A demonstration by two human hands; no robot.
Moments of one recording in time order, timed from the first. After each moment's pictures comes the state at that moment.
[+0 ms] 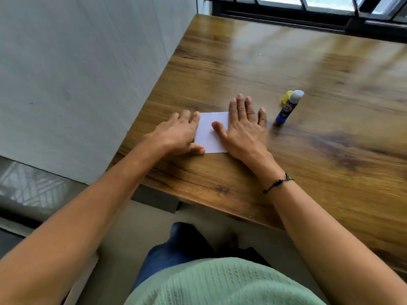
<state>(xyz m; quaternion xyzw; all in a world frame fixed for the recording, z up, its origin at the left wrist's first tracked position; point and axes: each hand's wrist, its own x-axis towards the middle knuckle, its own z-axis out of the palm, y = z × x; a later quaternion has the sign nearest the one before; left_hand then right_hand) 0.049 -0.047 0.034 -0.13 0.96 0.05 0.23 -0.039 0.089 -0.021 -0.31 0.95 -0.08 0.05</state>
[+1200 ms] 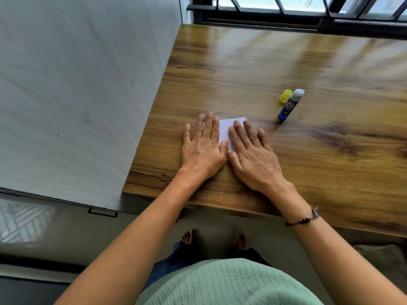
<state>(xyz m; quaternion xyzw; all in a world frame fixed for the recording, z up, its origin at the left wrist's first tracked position) 0.049 -0.028 -0.028 -0.10 0.99 0.09 0.02 0.019 0.113 -0.022 -0.34 0.94 -0.06 0.03</state>
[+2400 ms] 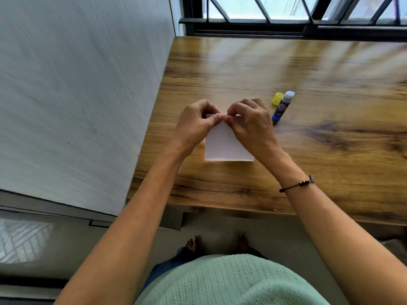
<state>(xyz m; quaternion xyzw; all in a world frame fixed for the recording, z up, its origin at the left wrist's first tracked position) 0.038 -0.050 0.057 -0.10 0.83 0.55 -0.06 -0.010 0.085 0.039 -0.30 0.88 -0.35 -0.13</state>
